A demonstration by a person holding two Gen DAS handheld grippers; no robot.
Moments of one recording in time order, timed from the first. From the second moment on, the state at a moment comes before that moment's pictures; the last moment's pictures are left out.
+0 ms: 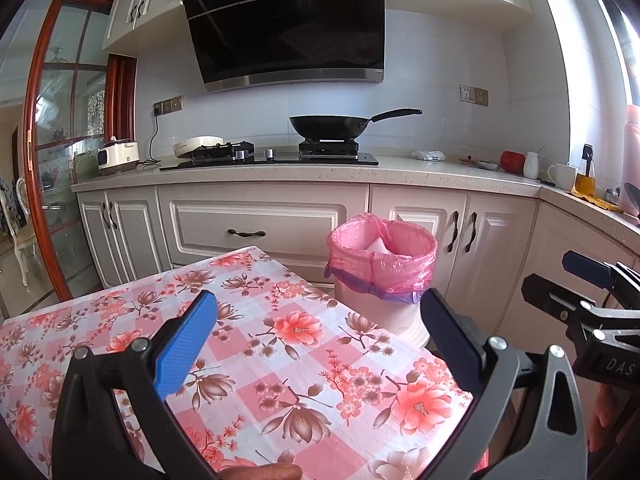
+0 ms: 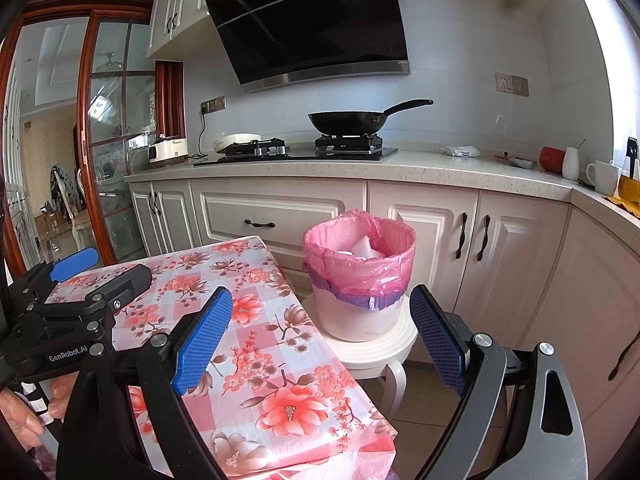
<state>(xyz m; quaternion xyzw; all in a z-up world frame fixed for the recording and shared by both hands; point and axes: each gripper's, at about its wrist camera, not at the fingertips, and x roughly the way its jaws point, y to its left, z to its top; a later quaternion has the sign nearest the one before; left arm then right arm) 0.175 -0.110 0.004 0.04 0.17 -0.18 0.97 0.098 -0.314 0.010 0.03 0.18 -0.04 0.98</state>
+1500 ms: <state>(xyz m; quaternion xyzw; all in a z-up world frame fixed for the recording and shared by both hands) 0.177 -0.097 -0.008 0.03 0.18 -0.18 0.97 0.107 -0.301 -0.004 0.03 0.20 -0.03 0.98</state>
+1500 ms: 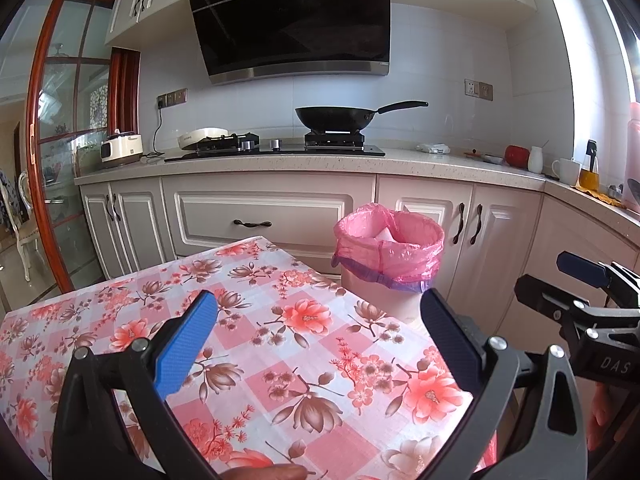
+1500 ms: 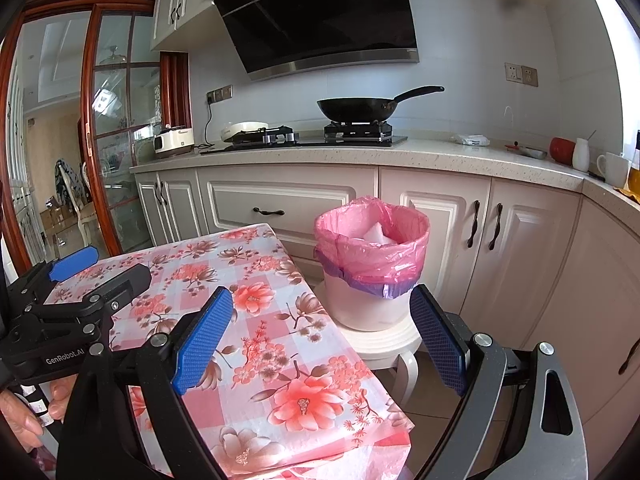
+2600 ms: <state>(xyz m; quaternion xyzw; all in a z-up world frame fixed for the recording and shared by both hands) 0.219 0.135 -0.116 -0.05 0.38 0.14 0.91 0.293 -0.124 -0.115 -0.08 0.37 0.19 0.91</state>
